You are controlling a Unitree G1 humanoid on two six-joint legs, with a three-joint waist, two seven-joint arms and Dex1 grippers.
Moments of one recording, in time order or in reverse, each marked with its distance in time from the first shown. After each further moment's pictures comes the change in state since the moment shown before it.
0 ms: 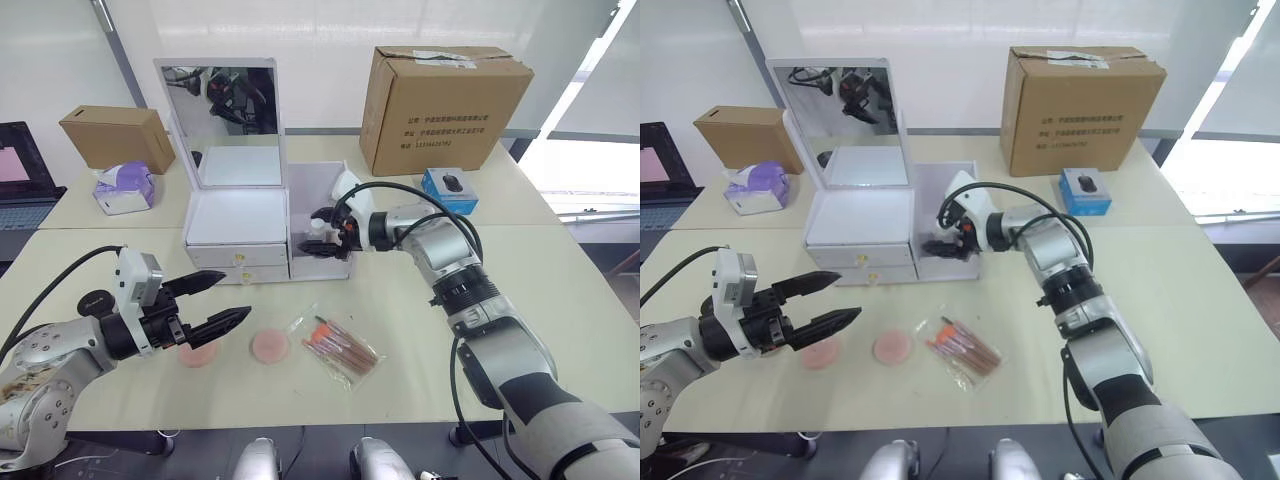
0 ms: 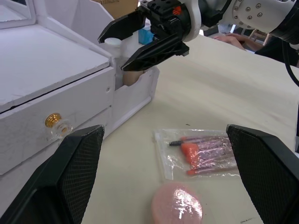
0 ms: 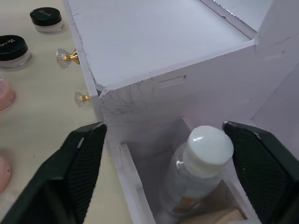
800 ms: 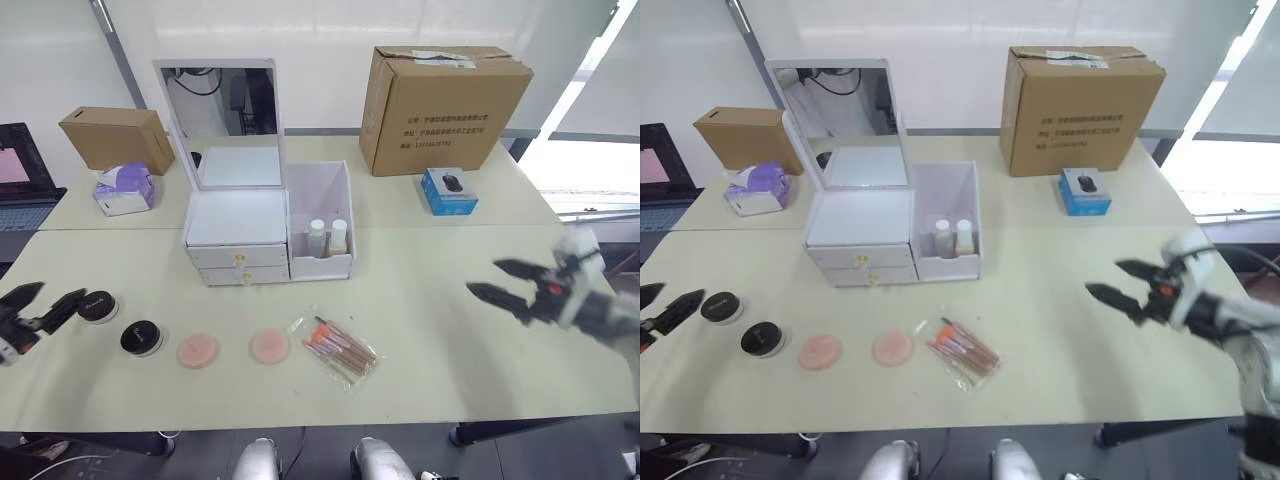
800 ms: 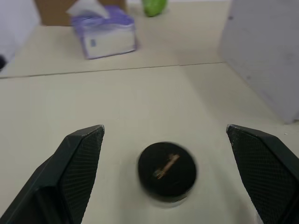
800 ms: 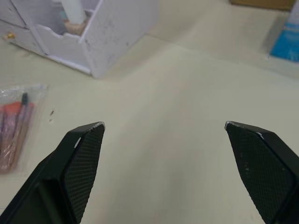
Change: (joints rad) left arm -0.038 0.158 0.320 1.053 0.253 -0.494 -0.046; right arm 1.027 -0.471 -0.773 -0.763 0.365 0.346 -0.005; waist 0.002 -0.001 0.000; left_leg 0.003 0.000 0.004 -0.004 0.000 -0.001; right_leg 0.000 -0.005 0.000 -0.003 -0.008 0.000
